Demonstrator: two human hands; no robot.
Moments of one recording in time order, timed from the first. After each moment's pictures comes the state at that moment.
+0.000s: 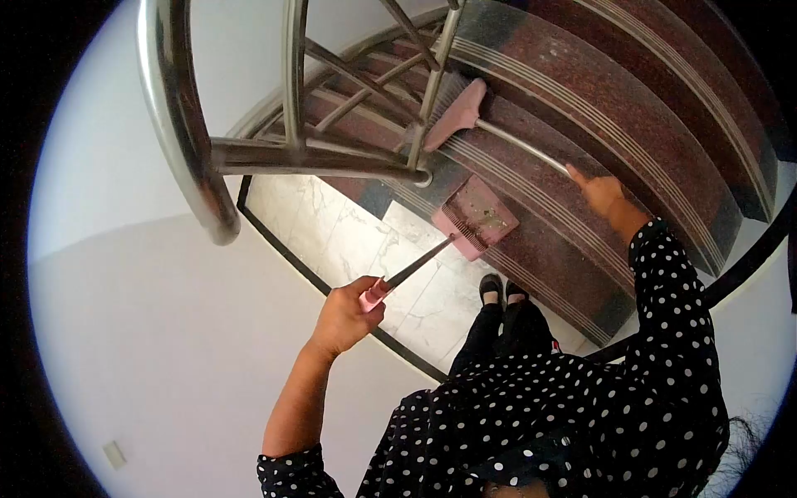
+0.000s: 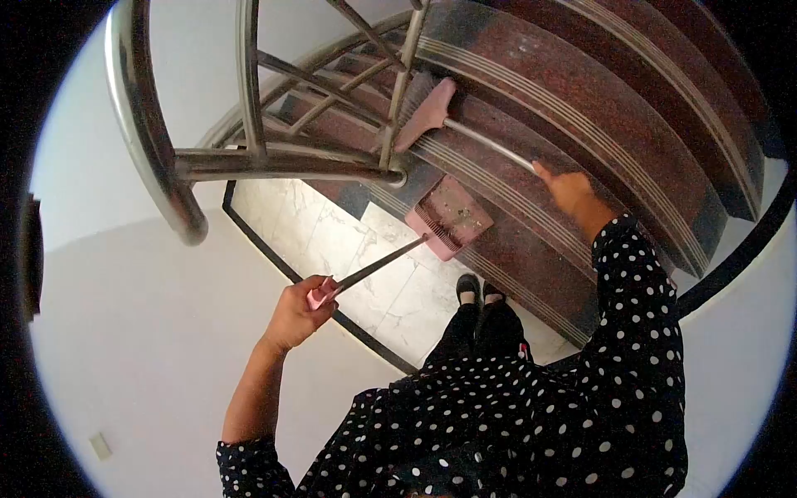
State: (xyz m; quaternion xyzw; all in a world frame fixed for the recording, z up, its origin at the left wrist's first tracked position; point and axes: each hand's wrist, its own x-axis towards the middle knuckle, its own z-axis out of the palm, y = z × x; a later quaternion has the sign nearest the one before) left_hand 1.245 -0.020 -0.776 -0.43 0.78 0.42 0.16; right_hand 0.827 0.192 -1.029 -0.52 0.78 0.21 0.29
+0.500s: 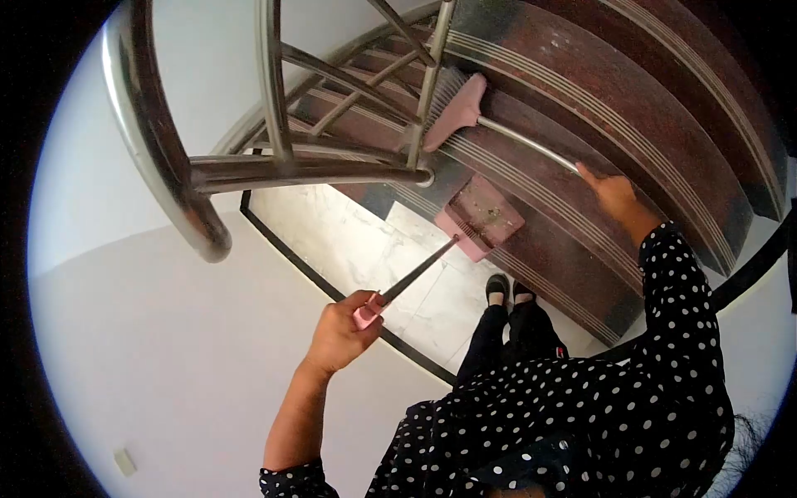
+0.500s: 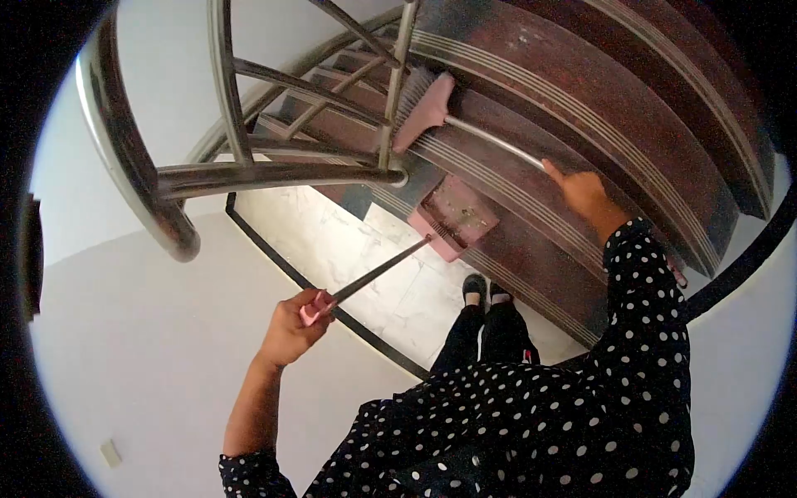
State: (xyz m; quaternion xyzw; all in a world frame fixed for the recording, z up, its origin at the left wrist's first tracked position) left_hand 1.245 -0.021 -0.781 -0.45 0.75 0.47 0.16; right_hand 0.819 0.211 -1.056 -0.52 0.78 0.21 0.26
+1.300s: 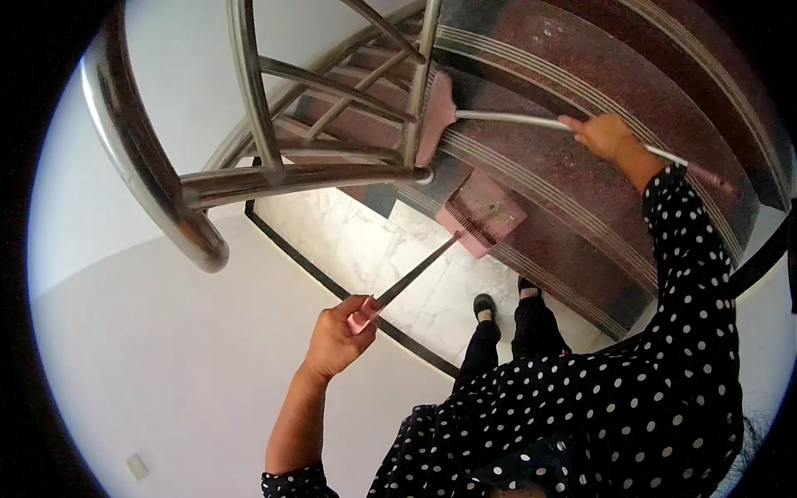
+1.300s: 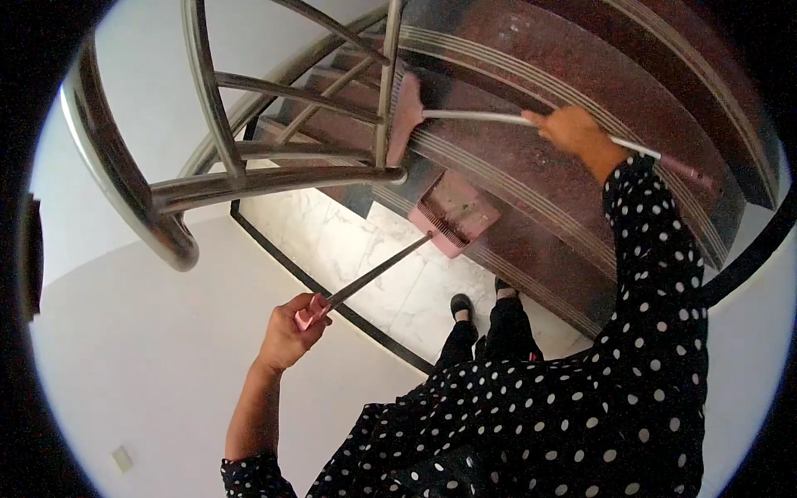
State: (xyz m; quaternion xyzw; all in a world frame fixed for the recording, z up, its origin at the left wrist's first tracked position) left_hand 1.242 -0.018 -0.781 -0.47 0.75 0.44 0.17; right_hand 0.774 0.132 -1.006 -0.56 0.78 0.21 0.20
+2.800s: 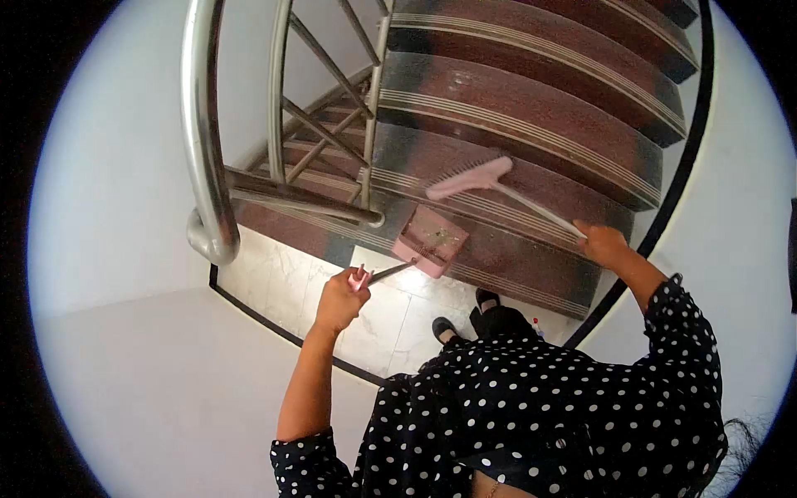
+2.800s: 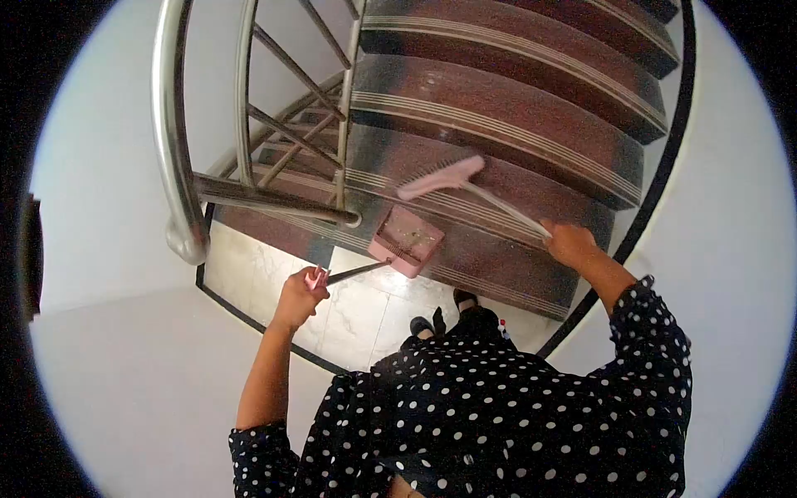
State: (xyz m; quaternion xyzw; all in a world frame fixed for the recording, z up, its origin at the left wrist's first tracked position) left_hand 1.263 -0.020 -0.791 -0.38 0.82 0.42 0.12; right_hand 0.932 0.360 -0.822 -0.27 0.88 0.11 0.38
